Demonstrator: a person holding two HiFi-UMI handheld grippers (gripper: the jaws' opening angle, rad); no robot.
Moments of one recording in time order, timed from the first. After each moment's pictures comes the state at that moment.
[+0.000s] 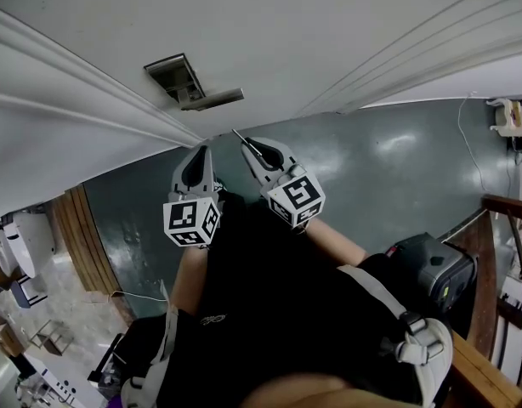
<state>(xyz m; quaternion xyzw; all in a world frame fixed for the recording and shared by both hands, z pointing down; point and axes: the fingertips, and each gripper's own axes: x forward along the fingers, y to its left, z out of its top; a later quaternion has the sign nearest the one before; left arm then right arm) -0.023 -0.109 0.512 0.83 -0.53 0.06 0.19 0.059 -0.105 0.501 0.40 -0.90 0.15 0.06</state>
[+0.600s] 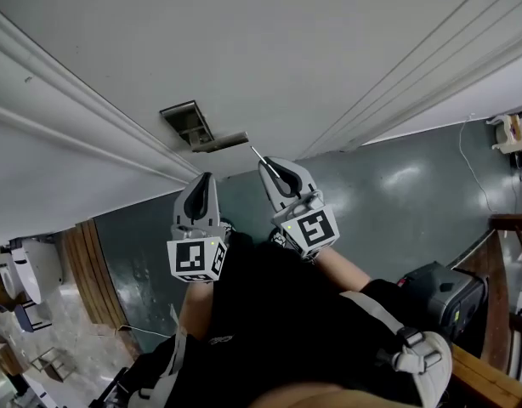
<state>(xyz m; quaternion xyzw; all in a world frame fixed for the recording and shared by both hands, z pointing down) -0.018 -0.120 0.416 0.84 -0.53 0.02 0.07 0.088 -0.128 0.412 0.46 -0.89 0.01 0.01</state>
